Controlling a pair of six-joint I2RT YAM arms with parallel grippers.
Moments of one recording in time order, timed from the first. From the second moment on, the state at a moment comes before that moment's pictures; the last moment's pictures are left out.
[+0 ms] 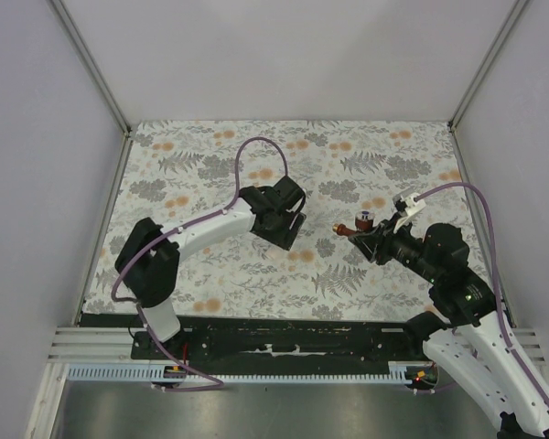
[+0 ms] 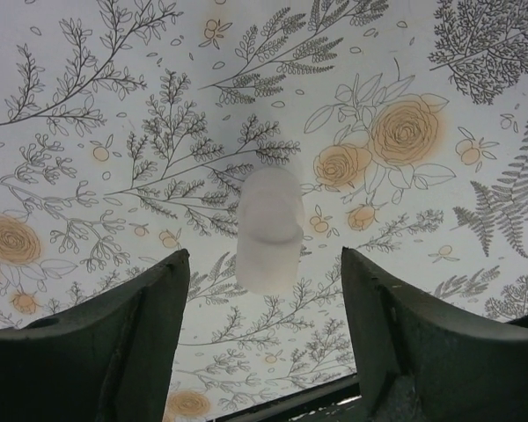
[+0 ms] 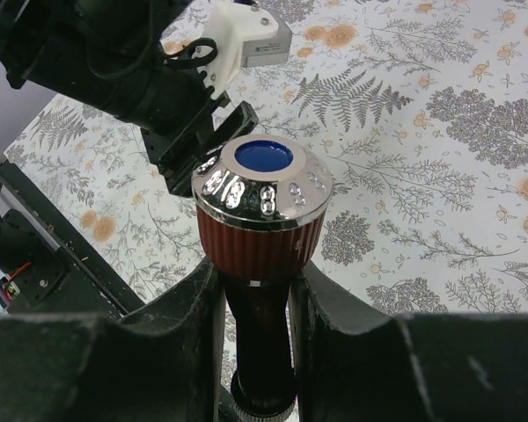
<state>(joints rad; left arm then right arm) -0.83 1.73 1.33 -0.77 -0.12 -0.30 0.45 0.53 0.69 -0.40 -0.29 0.25</state>
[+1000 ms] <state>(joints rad) -0.79 1.92 1.41 -0.83 -0.07 -0.26 0.45 0.54 0.67 -0.40 -0.24 0.25</state>
